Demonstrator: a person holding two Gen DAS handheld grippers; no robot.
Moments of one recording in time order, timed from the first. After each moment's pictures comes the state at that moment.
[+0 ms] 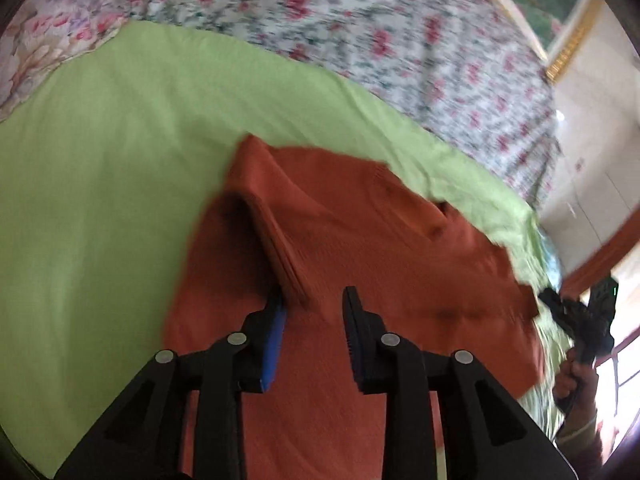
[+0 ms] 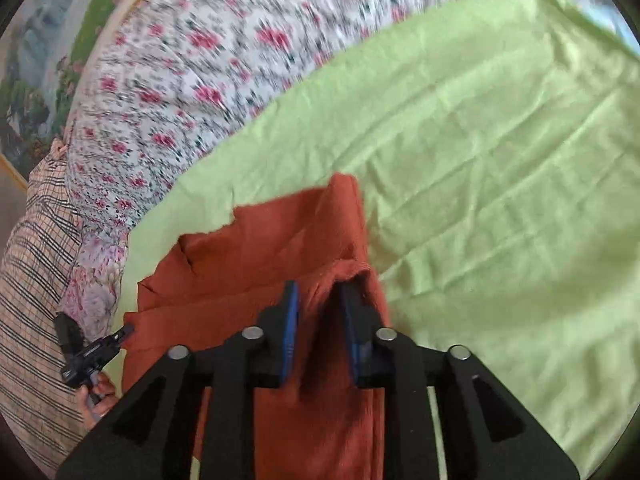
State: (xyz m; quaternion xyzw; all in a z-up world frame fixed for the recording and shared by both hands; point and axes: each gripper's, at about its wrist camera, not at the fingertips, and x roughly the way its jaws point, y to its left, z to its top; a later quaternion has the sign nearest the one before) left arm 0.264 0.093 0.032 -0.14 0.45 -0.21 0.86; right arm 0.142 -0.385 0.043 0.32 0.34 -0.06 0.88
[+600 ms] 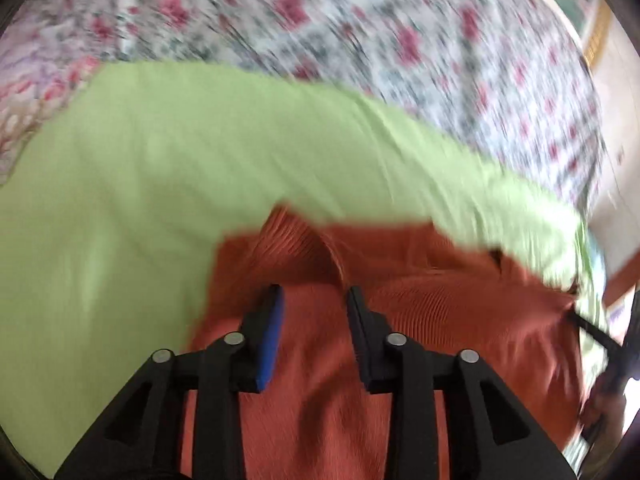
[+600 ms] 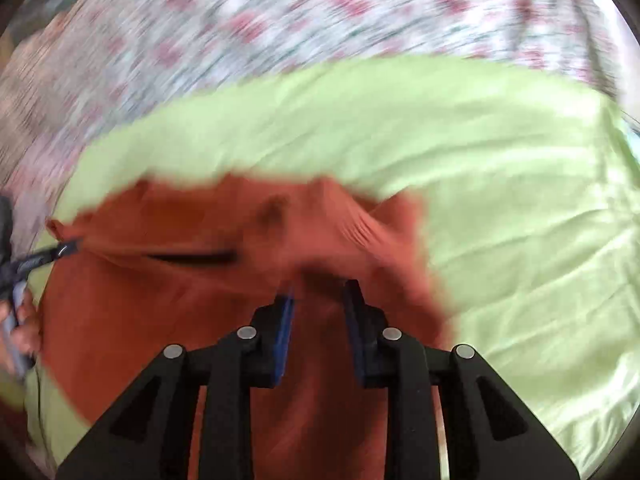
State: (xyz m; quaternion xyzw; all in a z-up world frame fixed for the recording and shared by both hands) left arm 0.380 0.073 0.045 -0.10 0.44 -0.12 0.88; right arm 0.219 -0.347 0.043 0.14 0.41 -0.11 0.90
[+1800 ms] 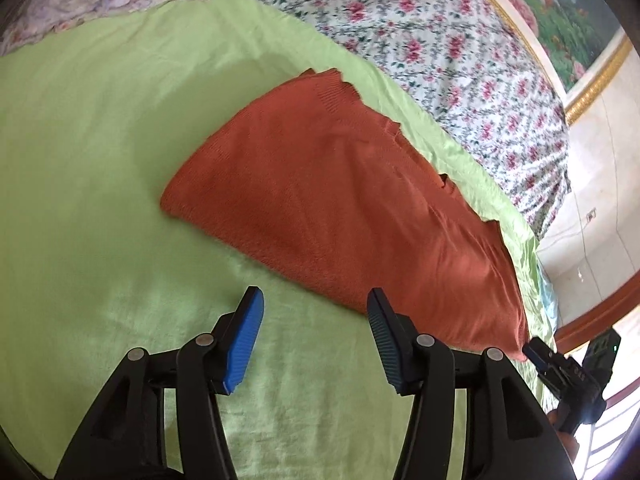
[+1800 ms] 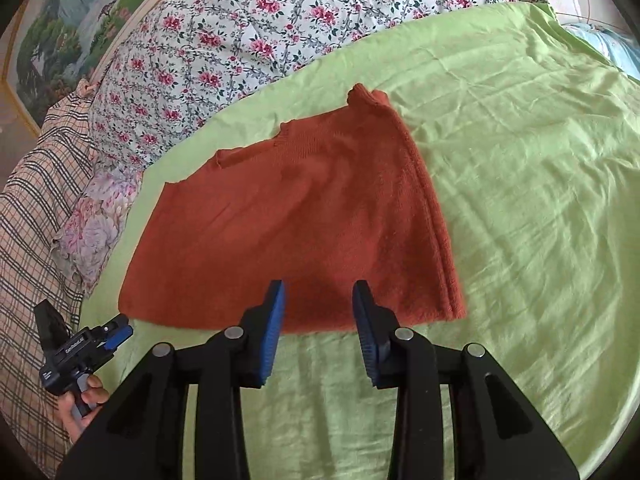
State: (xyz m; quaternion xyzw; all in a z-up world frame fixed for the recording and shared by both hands) left arm 0.132 0.122 0.009 -0.24 0.45 -0.12 0.85; right arm 0.044 -0.278 0.044 0.27 0.37 -0.06 0.89
